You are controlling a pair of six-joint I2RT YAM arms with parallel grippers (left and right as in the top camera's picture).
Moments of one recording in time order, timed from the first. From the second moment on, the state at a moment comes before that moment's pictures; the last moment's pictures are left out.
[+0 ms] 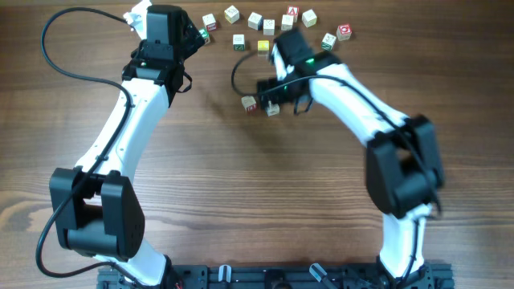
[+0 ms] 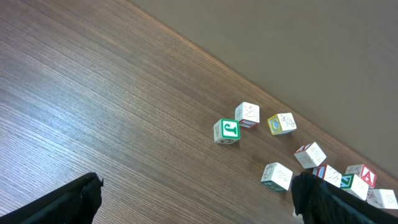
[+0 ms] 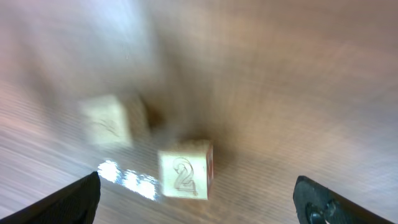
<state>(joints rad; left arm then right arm) -0.16 1.78 1.42 -0.33 -0.32 -0.65 0.44 2.10 1.67 -0.72 -0.13 0.21</state>
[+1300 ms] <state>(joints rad) -0.28 2.43 1.74 -0.01 0.05 -0.22 0.25 1.91 1.71 -0.72 -0.11 0.43</state>
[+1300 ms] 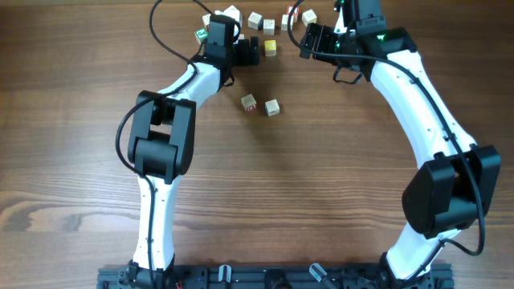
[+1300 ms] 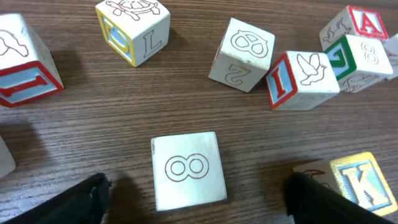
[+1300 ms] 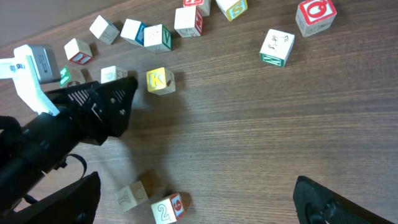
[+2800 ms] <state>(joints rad) -0.40 1.77 1.05 -0.45 0.06 -0.31 0.25 1.91 1.71 -0.77 -0.02 0.43</state>
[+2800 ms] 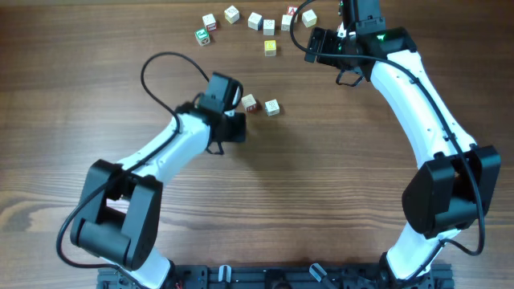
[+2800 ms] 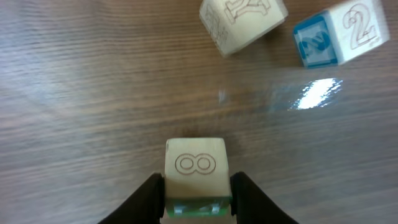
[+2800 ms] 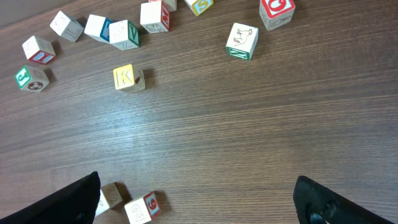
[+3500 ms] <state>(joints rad) -0.41 1.77 0.96 -0.27 0.06 -0.32 0.25 1.91 1.71 -0.79 -0.02 0.43</state>
